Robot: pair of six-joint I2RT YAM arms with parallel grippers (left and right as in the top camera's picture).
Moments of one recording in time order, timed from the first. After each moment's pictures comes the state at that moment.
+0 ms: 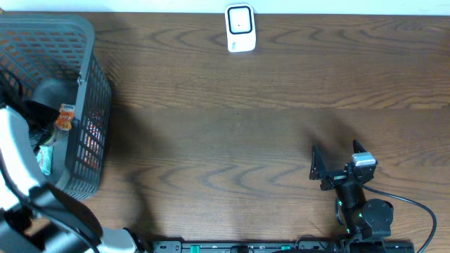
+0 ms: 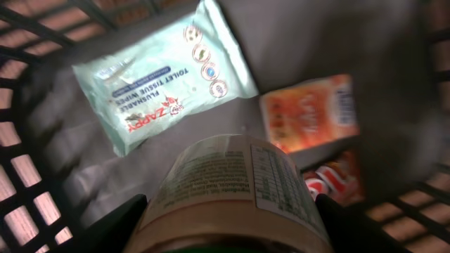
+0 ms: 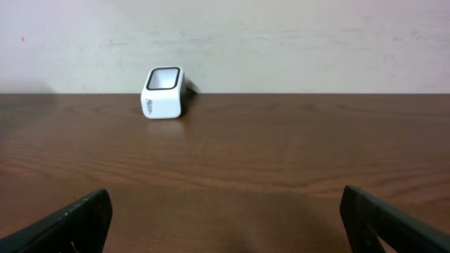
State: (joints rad) left arm 0.63 1.63 1.41 -1.02 -0.08 -0.57; right arm 0.05 0.01 0.01 -0.06 -0.12 0.08
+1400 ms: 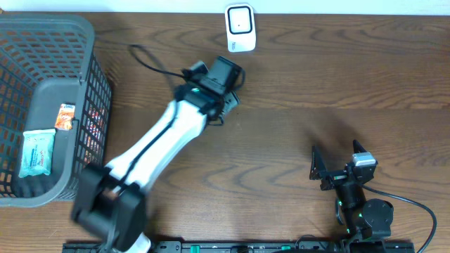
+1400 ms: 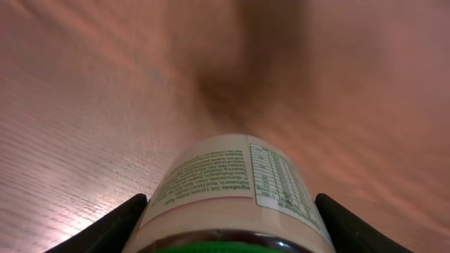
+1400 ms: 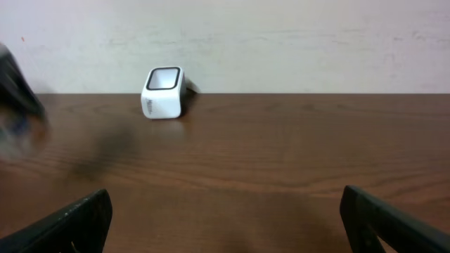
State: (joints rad) left arm -0.55 1.76 1.36 -0.73 -0.17 -1.06; right arm 0.05 0.01 0.01 -0.06 -0.12 0.08
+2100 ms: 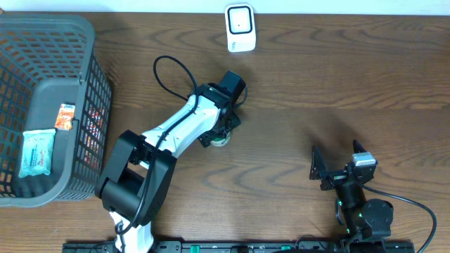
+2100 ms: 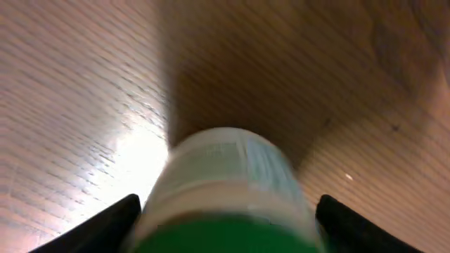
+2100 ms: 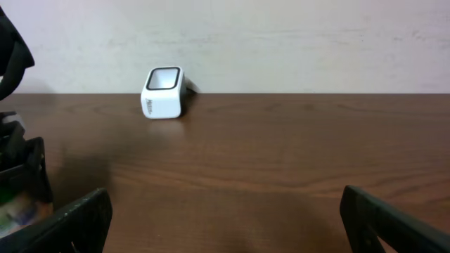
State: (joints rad) left arm -0.56 1.95 1.35 -0.85 -0.04 -1.17; right arm 0.05 0.01 0.01 -0.06 -0.12 0.08
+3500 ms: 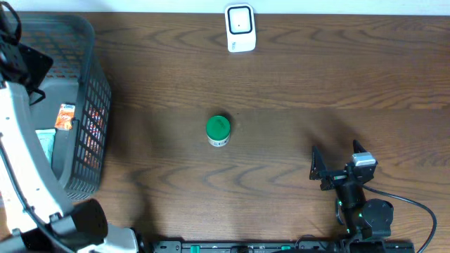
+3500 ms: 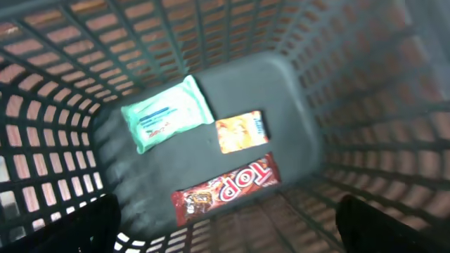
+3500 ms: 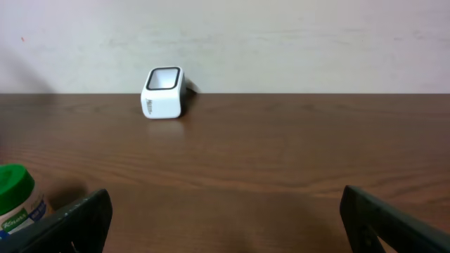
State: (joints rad) left arm 0.37 1.70 2.06 -1.49 -0.34 -0.76; right arm 0.05 0.01 0.01 -0.06 -0.12 0.08
